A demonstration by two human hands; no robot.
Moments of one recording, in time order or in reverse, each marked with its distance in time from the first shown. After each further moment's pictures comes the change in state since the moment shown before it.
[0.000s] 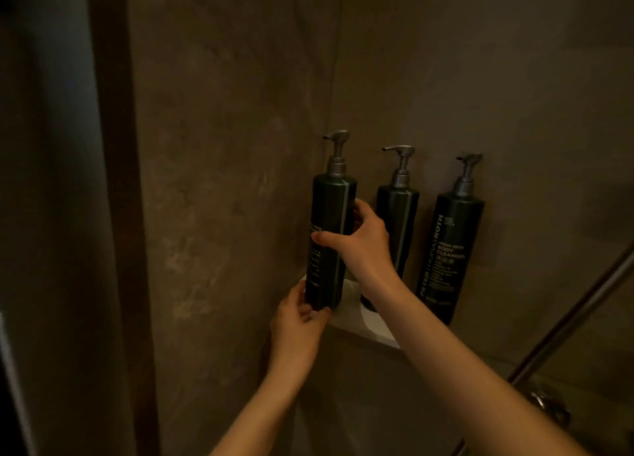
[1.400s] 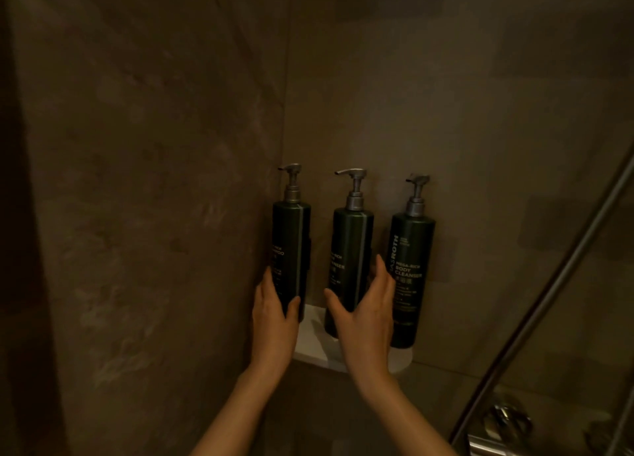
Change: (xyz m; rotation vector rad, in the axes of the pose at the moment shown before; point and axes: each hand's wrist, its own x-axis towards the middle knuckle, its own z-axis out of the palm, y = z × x) left_hand 0.058 0.002 0.031 0.317 0.087 0.369; right_hand -0.039 0.068 -0.030 -0.364 0.392 -0.135
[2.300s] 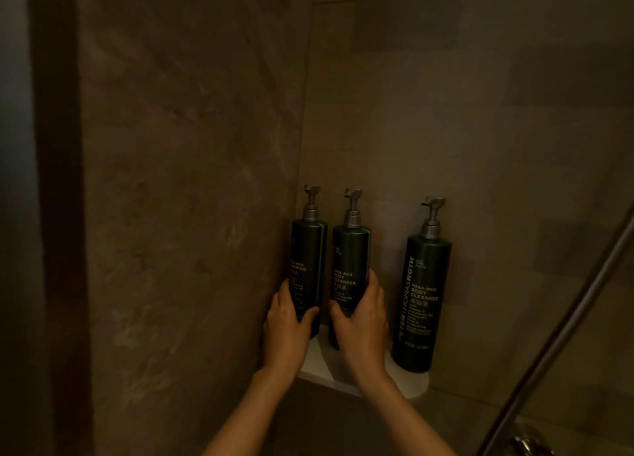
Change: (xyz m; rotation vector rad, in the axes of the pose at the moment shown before) left_hand 0.028 -0.009 0.005 -0.001 0.024 0.026; right_hand 0.019 0.002 0.031 0.066 -0.072 0.013
